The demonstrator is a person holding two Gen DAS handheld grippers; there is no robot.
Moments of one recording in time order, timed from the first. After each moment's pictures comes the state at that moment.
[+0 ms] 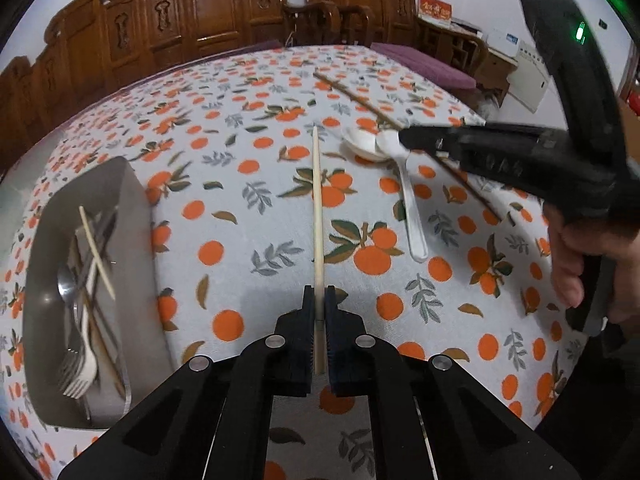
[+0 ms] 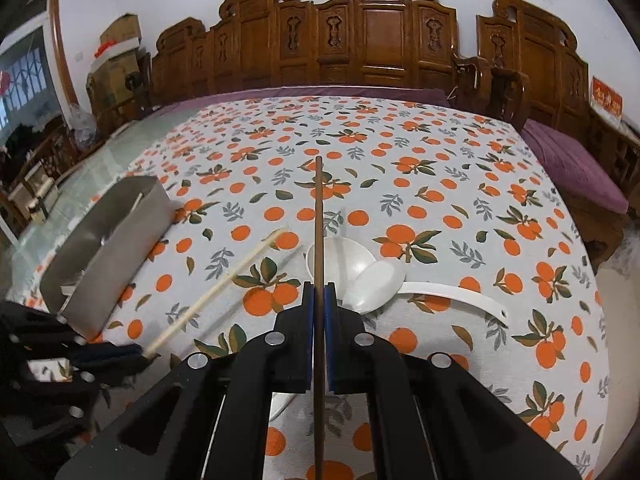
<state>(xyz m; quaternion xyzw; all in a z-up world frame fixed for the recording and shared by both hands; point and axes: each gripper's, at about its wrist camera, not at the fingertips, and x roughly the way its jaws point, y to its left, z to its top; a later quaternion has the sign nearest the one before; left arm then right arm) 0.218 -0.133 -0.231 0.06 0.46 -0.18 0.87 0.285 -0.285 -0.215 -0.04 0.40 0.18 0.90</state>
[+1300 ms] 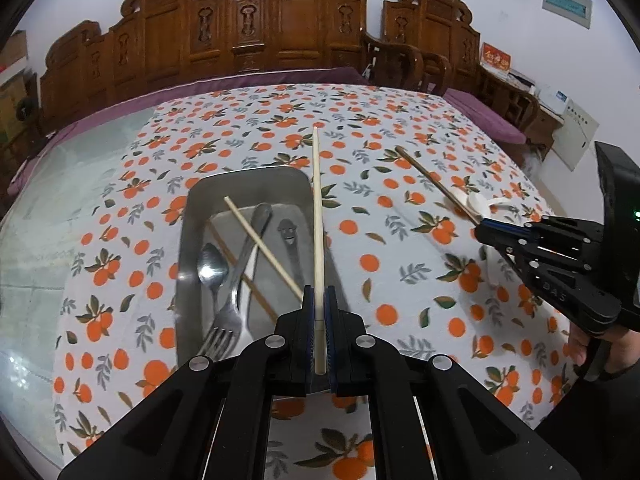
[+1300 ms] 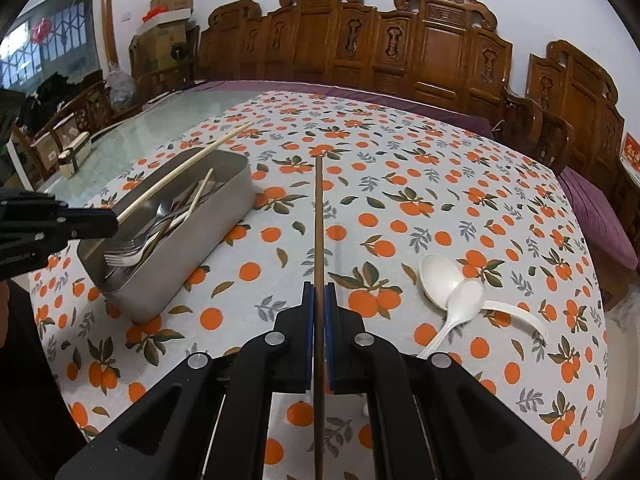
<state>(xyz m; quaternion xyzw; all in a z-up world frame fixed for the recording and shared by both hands) 0.209 -0.011 -0.179 0.01 0.44 -0.09 0.89 0.246 -0.208 -0.197 -0.10 0.39 0.24 0.88</state>
